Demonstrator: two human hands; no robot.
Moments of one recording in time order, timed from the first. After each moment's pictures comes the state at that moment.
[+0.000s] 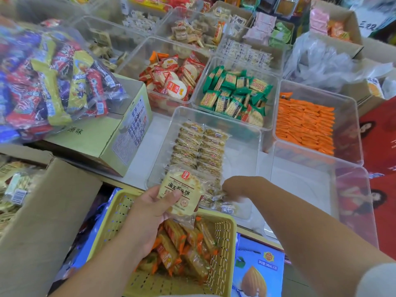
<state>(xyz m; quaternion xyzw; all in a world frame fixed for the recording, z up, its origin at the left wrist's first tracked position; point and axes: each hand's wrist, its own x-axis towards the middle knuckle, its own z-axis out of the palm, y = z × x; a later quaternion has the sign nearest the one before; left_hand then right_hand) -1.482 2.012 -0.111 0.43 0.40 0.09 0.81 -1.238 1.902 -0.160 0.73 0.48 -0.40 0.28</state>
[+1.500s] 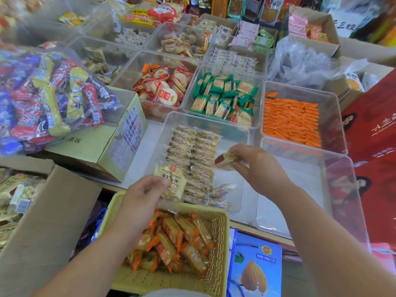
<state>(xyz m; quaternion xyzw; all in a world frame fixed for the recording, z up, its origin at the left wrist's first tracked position) -1.478 2.016 -0.085 0.64 0.44 0.09 0.63 -1.244 1.834 -0.064 0.86 0.43 -0.09 -0.25</state>
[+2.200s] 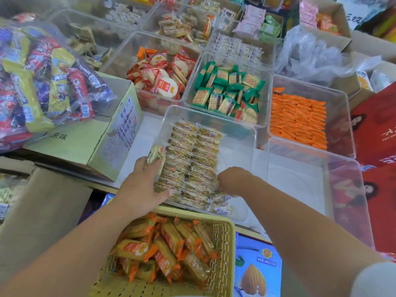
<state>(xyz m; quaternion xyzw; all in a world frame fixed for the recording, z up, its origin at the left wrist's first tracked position) -1.443 2.090 -0.143 0.89 0.31 -0.13 0.30 -1.229 1.909 -0.166 0.80 0.44 -0.31 0.25</state>
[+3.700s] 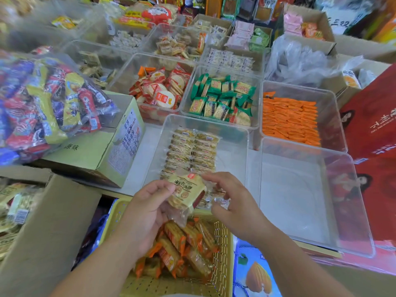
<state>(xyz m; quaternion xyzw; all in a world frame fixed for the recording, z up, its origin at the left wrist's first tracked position) -1.473 2.010 -0.069 0.44 0.36 0.09 0.82 -1.338 1.838 -0.075 0.78 0.38 -0.23 -0.44</state>
